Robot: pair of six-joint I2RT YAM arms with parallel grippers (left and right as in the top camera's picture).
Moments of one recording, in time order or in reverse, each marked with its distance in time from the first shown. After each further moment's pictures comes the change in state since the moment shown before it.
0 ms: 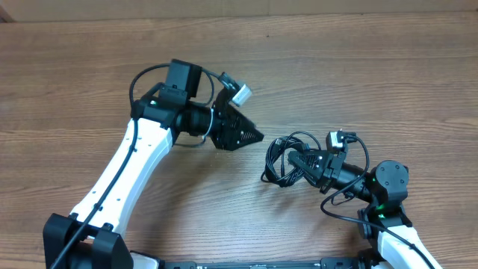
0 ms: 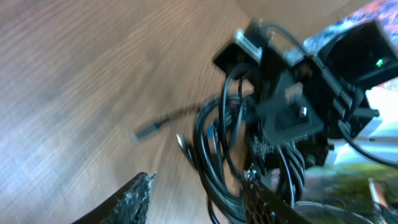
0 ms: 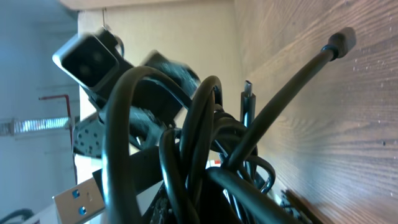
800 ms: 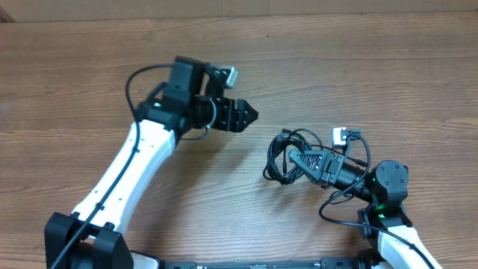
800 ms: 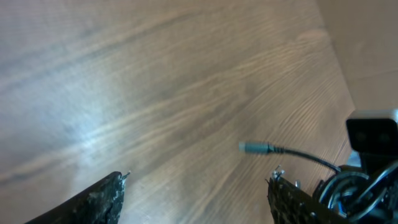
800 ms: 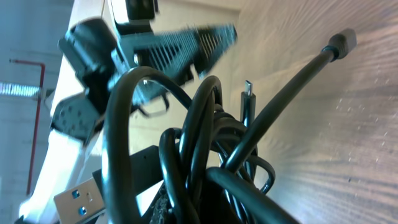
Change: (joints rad) left arm 0.016 0.000 -0.014 0.190 -0.373 -0.406; right arm 0.000 0.000 0.000 -0.005 0.000 -0.253
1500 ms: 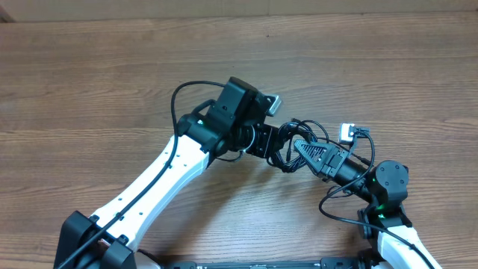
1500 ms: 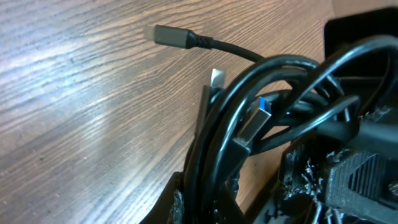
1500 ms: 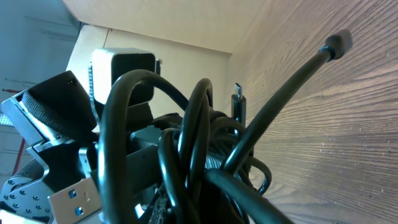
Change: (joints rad) left arm -0.290 0.001 -0.012 -0.033 -0.091 -0.177; right arm 0.001 -0.003 -0.001 0.005 0.177 -0.026
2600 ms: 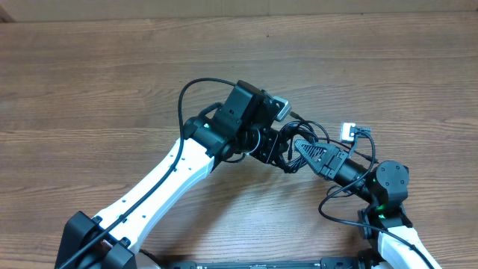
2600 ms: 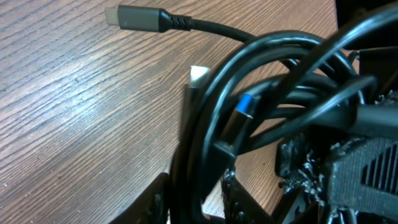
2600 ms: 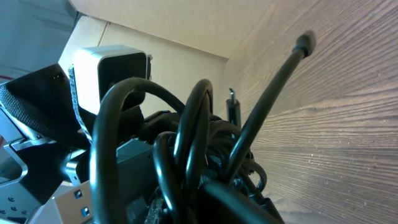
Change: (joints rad) left arm -0.056 0.000 0.000 0.008 -0.068 0.138; right arm 0.000 -0.004 0.000 -0.003 0.011 -0.092
